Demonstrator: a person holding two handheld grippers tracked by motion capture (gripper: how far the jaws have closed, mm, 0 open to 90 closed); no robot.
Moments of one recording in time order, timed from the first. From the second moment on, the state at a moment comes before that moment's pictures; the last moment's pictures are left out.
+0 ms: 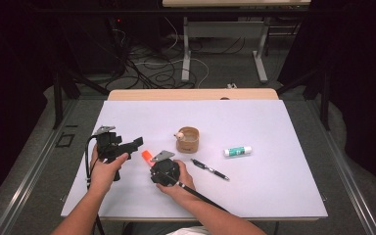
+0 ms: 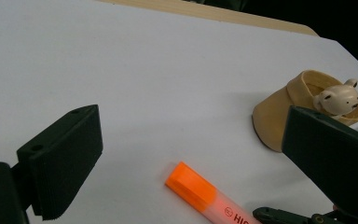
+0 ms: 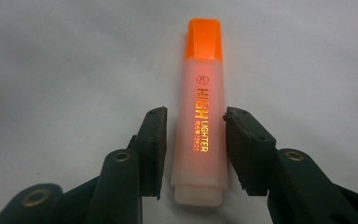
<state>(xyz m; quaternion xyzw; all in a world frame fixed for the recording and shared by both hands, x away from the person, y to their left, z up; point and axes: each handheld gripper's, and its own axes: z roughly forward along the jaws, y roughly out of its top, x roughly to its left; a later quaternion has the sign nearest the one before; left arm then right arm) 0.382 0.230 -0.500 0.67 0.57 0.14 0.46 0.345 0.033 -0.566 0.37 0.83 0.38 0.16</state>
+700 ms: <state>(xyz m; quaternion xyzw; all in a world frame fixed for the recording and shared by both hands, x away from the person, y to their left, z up) 0.382 0.231 -0.500 0.67 0.57 0.14 0.46 0.343 0.032 -0.567 0.38 0.83 0.38 0.16</state>
